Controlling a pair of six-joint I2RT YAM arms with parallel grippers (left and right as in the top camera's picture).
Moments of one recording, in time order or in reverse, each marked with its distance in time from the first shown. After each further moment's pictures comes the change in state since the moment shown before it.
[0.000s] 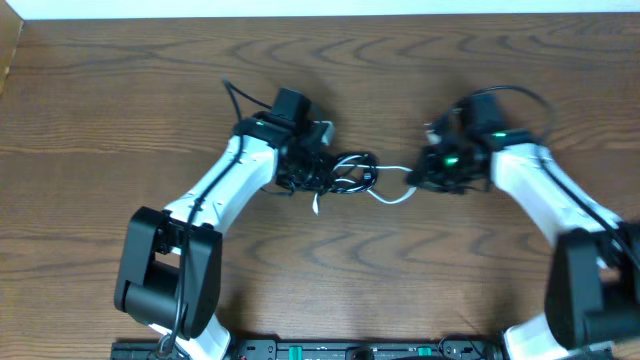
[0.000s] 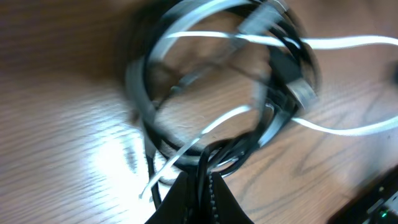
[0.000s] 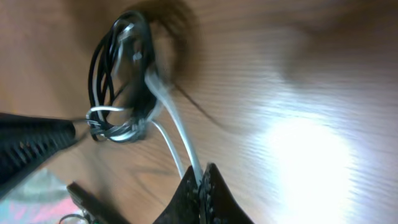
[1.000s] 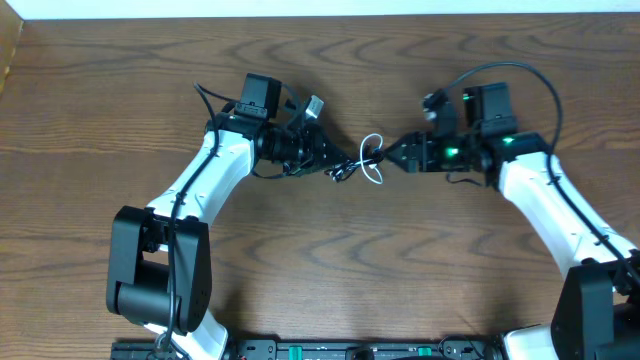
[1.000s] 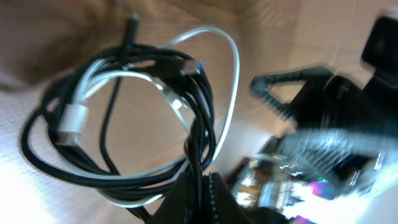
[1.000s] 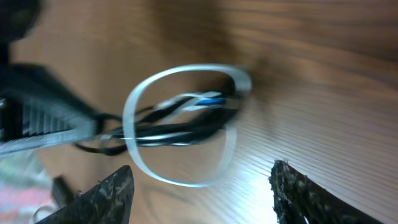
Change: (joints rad) left arm 0.111 0.000 -0.004 0.195 0.484 -0.337; right arm 0.061 -0.096 0.002 0.207 -0.088 -0.151
